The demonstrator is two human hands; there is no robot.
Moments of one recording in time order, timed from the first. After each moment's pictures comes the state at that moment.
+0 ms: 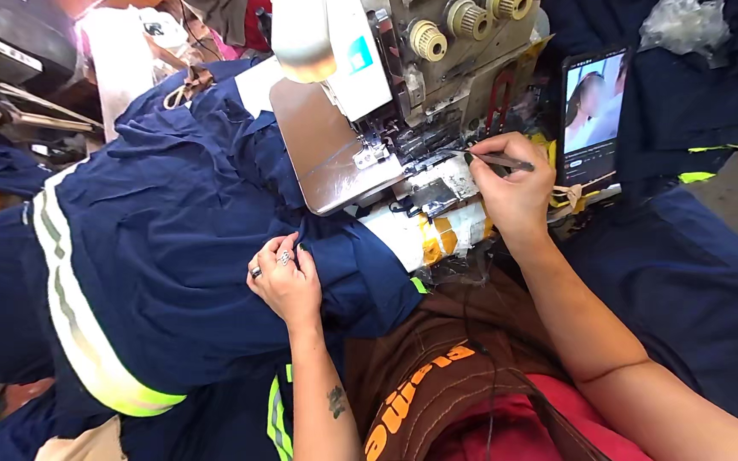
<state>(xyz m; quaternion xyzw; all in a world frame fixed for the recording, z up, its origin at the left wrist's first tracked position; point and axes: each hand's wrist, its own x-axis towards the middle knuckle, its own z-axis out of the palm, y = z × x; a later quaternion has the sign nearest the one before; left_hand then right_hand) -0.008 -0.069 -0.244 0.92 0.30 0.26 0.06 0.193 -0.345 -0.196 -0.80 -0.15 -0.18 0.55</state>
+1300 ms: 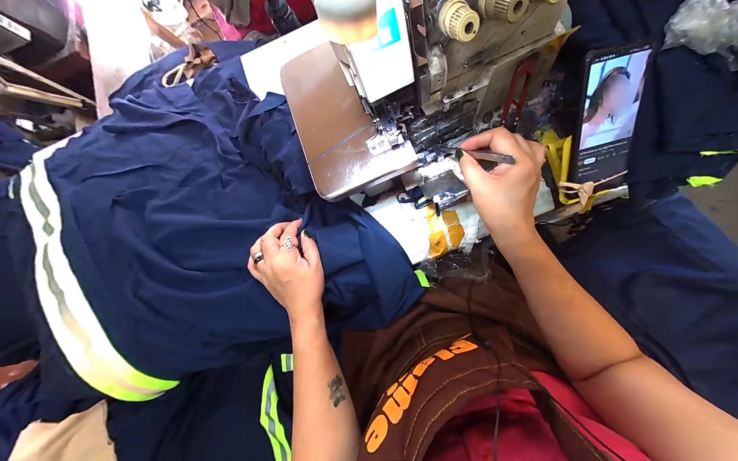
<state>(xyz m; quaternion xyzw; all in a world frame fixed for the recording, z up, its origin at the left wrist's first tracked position) -0.010 -0.068 -0.246 0.92 0.30 0.26 0.07 0.183 -0.319 -0.192 -0.85 -0.15 -0.18 0.47</state>
